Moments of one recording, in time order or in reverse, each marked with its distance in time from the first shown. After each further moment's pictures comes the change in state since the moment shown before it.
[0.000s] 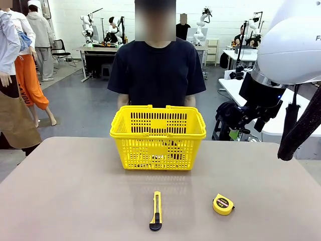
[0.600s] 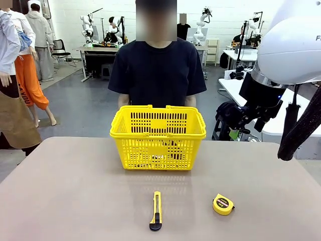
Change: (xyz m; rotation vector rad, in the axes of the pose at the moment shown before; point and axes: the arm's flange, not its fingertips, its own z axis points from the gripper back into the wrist) left arm 0.000 0.000 0.000 0.000 0.000 0.000; right arm 0.000 0.000 0.000 0.000 0.000 0.000
